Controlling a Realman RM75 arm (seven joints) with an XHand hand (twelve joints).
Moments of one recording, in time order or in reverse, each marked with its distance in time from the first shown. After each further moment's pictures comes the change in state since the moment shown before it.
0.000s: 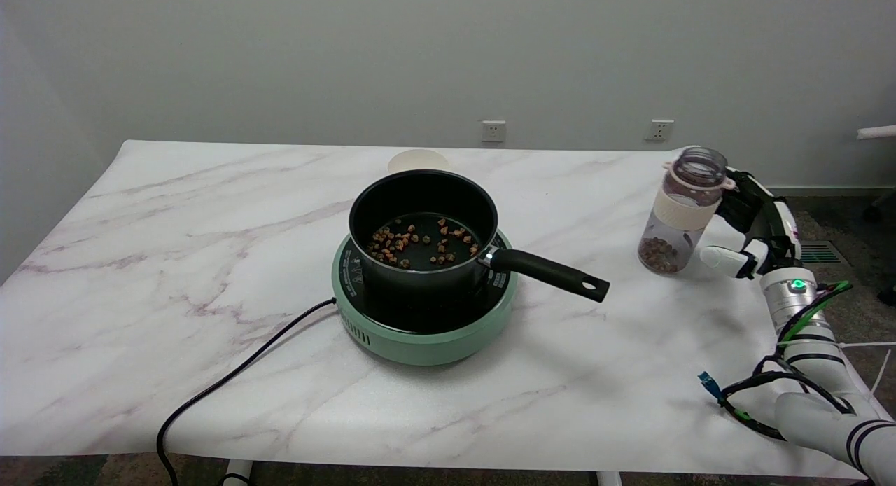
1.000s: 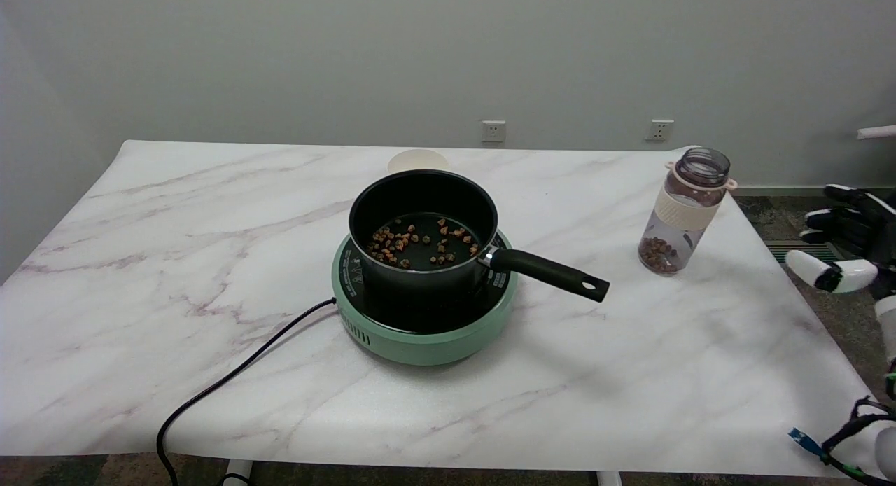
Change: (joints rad) arm -0.173 0.086 0.219 -0.091 0.000 0.049 -0.007
